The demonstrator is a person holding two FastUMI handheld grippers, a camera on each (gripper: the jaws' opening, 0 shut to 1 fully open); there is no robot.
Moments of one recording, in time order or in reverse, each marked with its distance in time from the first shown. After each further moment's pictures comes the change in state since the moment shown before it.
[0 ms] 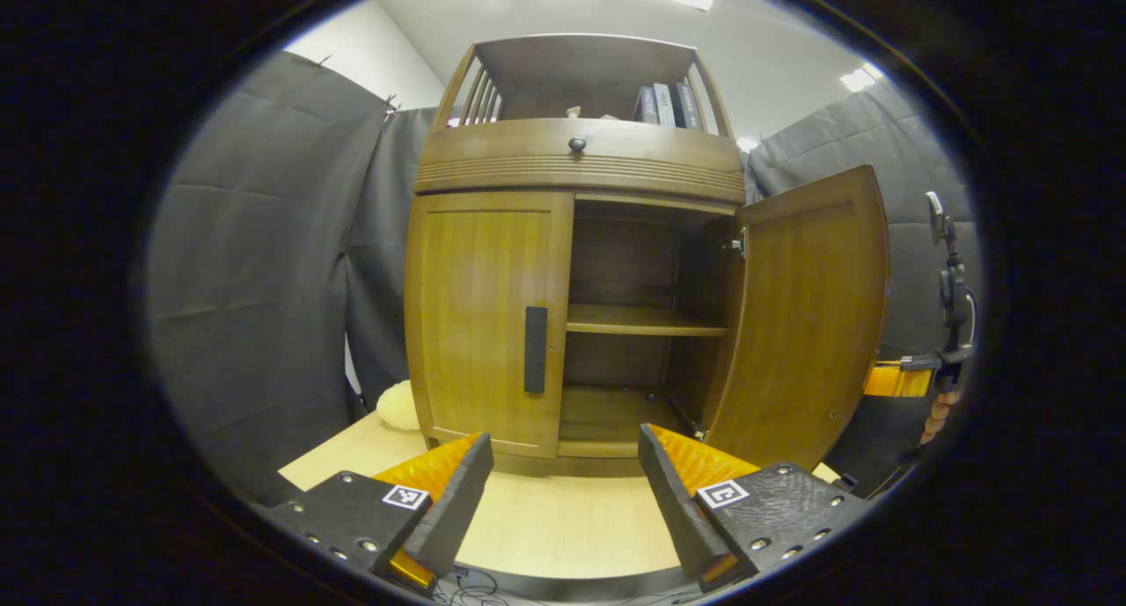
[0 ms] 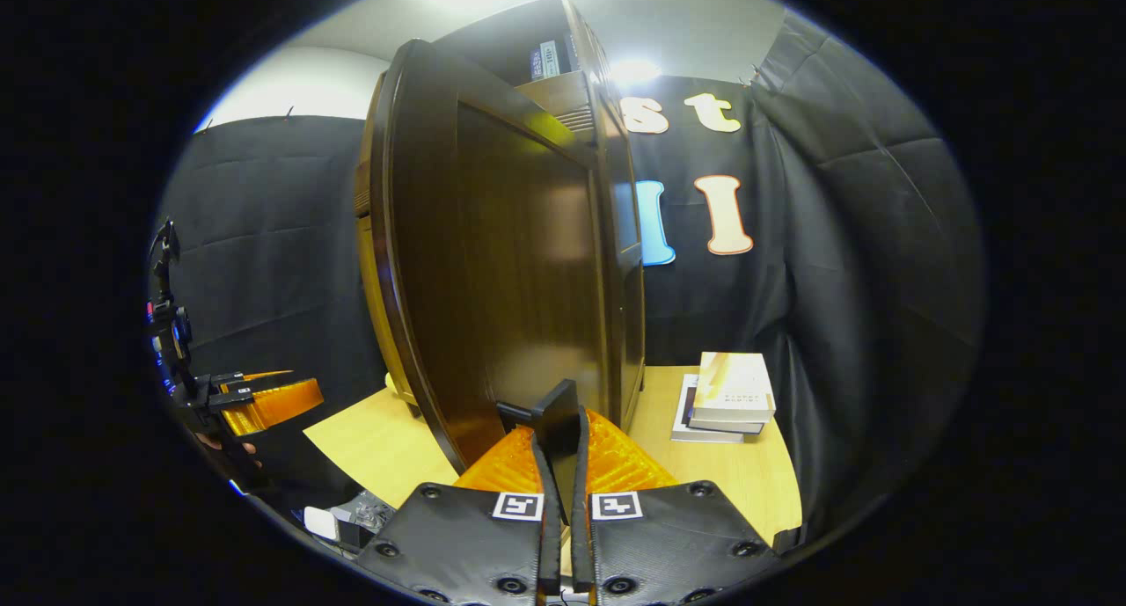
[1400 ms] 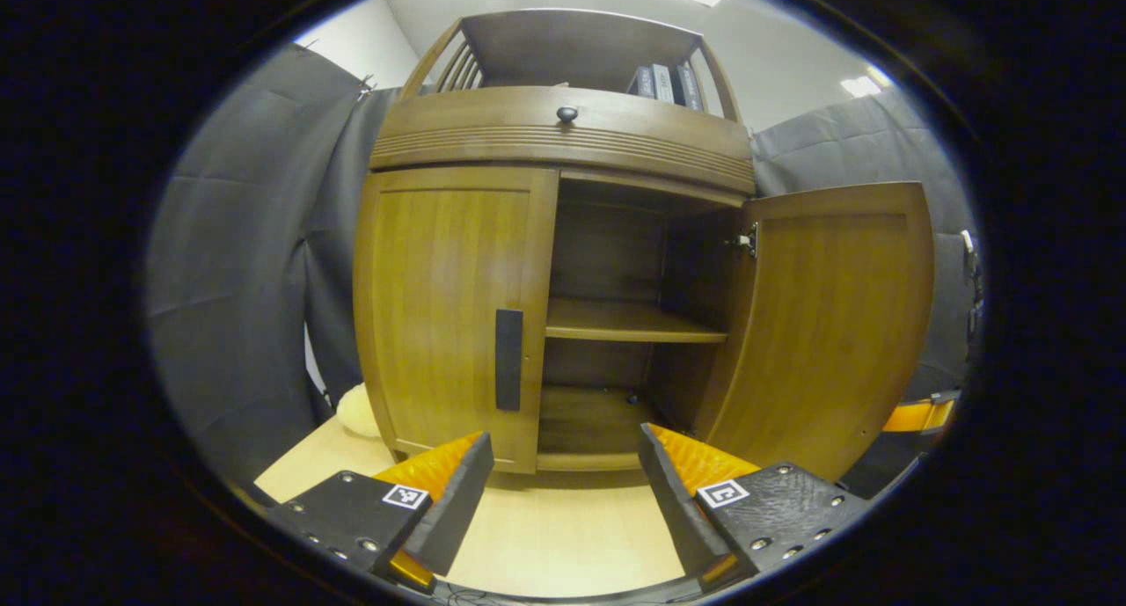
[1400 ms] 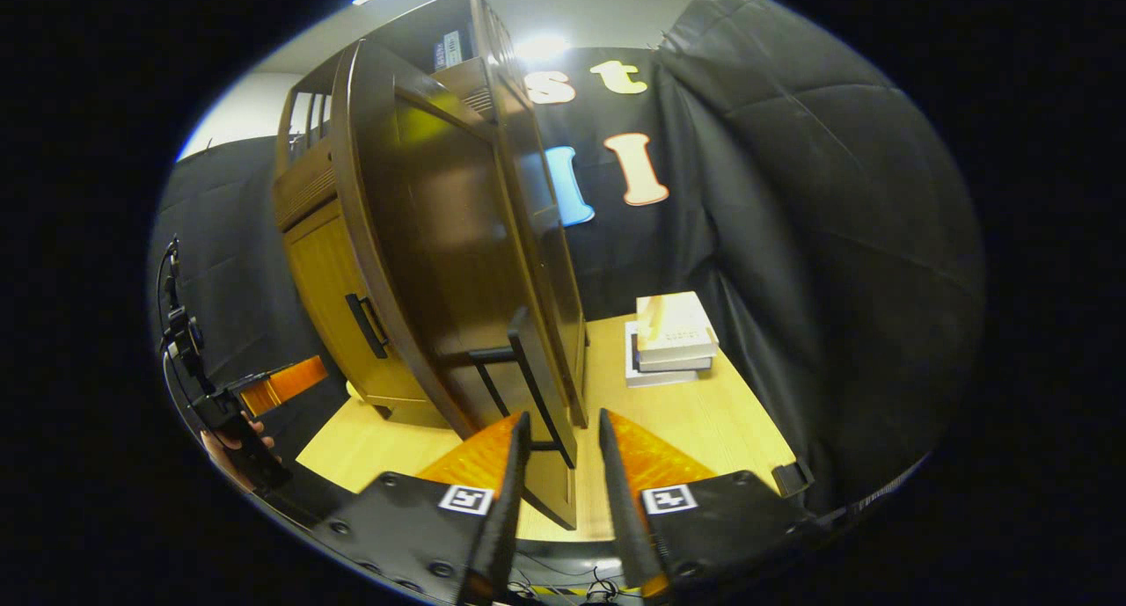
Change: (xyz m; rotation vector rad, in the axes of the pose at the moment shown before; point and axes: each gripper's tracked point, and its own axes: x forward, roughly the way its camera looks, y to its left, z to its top) left arm 0.027 -0.001 -0.006 -0.007 0.057 -0.139; right arm -0.045 -0.017 -0.038 0.210 0.118 -0.260
